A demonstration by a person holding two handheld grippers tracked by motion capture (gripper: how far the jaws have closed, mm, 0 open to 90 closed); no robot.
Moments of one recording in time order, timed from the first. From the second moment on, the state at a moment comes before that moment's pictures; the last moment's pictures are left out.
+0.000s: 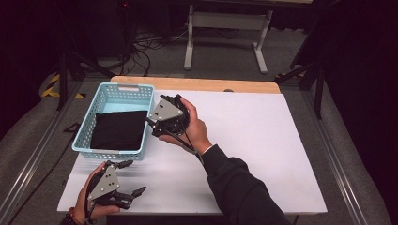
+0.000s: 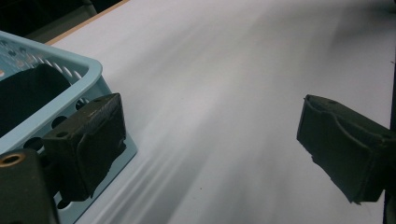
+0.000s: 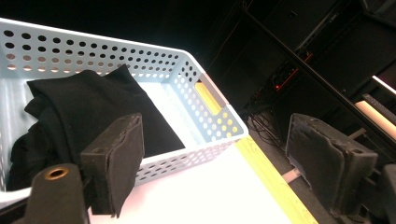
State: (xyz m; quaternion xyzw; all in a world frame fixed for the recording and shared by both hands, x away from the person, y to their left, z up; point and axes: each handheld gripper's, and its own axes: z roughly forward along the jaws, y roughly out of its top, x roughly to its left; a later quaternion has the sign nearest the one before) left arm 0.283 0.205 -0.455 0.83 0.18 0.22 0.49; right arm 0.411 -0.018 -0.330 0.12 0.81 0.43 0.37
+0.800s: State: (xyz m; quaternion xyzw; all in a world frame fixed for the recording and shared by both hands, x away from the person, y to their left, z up) left arm 0.286 0.204 -0.458 0.83 0.18 0.22 0.48; right arm 0.401 -0.046 -0.318 0.13 0.80 0.42 0.40
